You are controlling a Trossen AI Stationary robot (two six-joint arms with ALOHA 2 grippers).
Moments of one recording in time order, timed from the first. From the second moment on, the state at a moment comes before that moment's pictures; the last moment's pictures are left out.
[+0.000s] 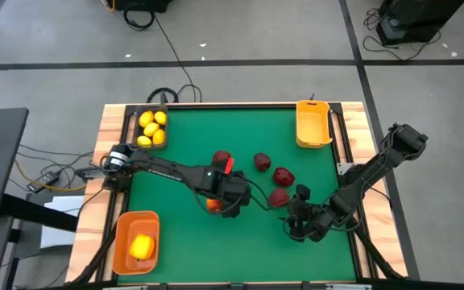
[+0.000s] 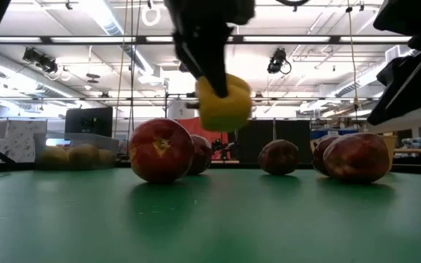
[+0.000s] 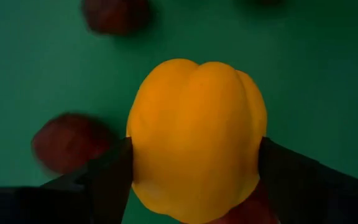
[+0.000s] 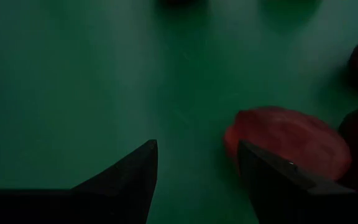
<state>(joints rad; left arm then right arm) -0.23 1.98 1.75 -1.02 -0.39 -0.34 0.72 1.39 0.67 -0.31 0.61 0.84</state>
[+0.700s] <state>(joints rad) -0.55 1.87 1.70 -1.48 -0.39 -0.94 0.71 1.39 0.67 -0.28 0.64 0.74</state>
